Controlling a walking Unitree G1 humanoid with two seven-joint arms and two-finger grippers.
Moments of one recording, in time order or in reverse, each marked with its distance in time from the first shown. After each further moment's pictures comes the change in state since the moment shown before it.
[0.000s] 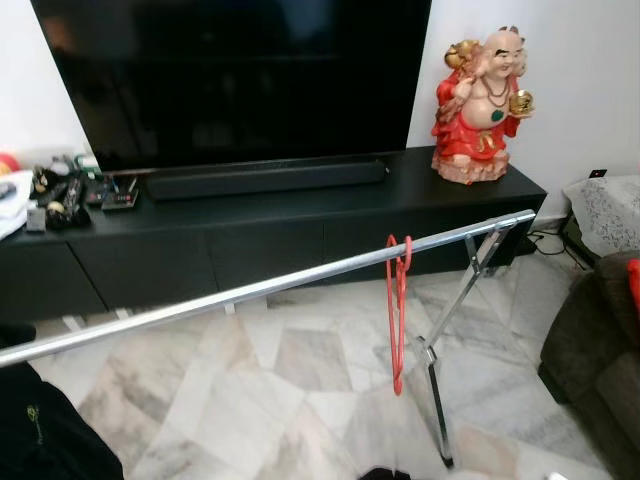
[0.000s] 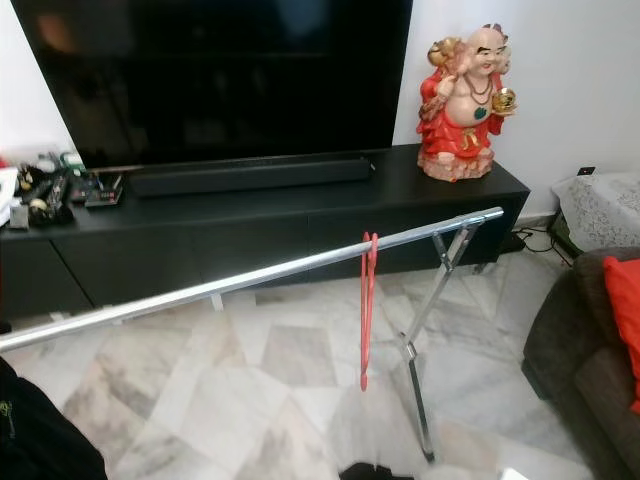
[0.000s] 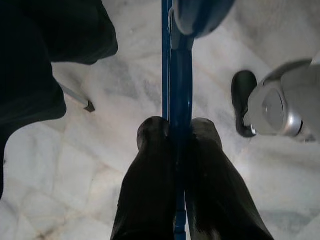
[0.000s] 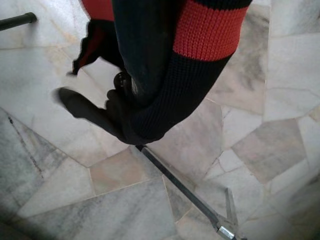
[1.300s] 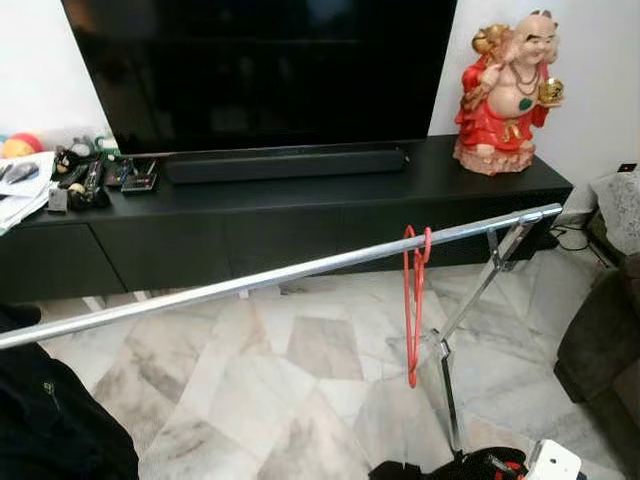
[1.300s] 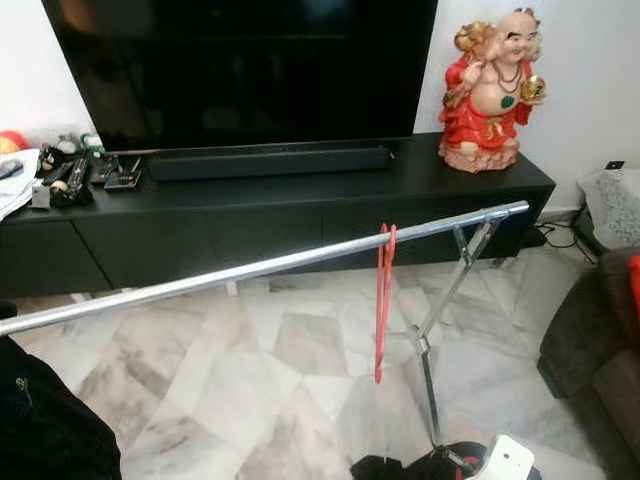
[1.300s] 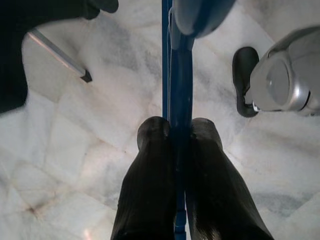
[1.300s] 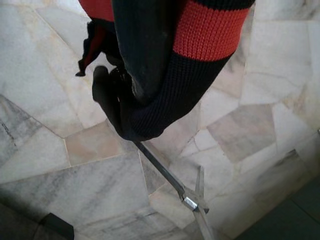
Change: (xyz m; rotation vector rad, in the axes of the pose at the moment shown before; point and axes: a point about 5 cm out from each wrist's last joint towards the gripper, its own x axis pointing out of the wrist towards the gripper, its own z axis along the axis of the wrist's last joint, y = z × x) left arm -0.001 -0.001 -0.004 -0.013 0.009 -0.015; right arm 0.007 0.018 0.030 0.013 -0.131 0.058
